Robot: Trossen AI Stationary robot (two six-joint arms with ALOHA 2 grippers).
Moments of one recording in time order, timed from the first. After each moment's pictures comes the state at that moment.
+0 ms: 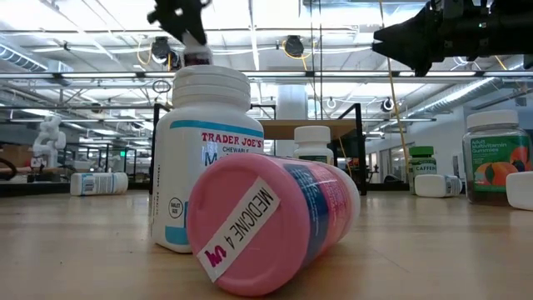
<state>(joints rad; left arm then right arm) 0.36 1.35 1.55 -0.98 -0.44 -0.13 0.00 0.59 0.17 0.55 0.31 0.01</state>
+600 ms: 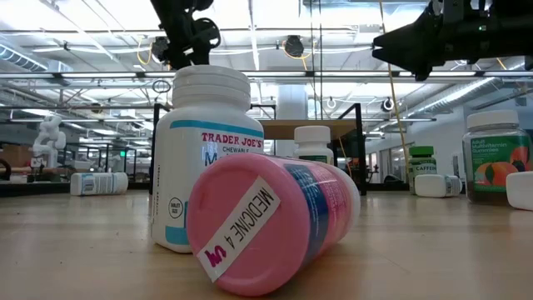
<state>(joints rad) 0.62 1.52 1.58 -0.99 -0.16 -0.11 0.00 0.59 0.17 0.51 0.31 0.04</state>
